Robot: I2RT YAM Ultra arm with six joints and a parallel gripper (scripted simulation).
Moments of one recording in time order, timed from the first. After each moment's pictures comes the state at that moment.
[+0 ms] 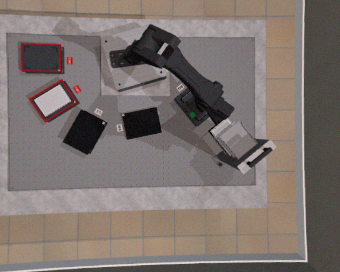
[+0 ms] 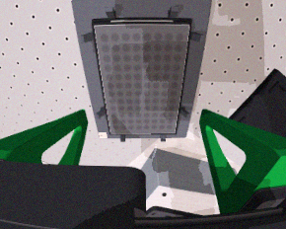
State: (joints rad) arm 0.80 1.84 1.30 -1.01 0.03 0.28
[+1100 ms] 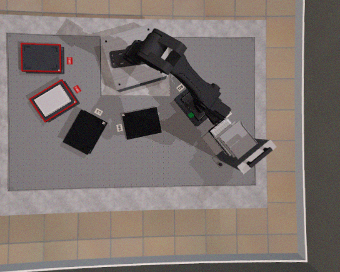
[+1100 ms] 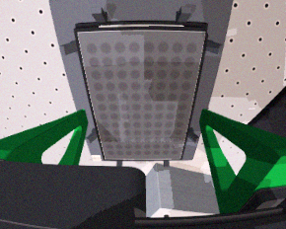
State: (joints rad) arm 0.80 1.90 1.21 -0.86 0.03 0.28
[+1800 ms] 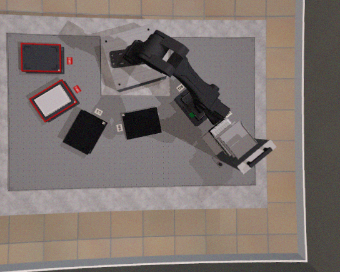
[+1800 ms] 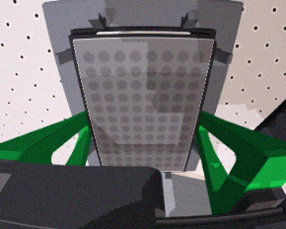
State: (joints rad) arm 0.80 1.92 1.19 -0.81 0.03 0.28
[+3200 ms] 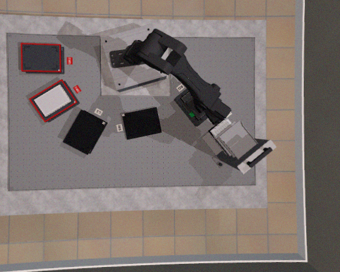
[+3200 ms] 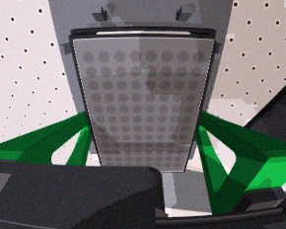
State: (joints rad) arm 0.80 1.90 1.21 -0.87 0.03 0.28
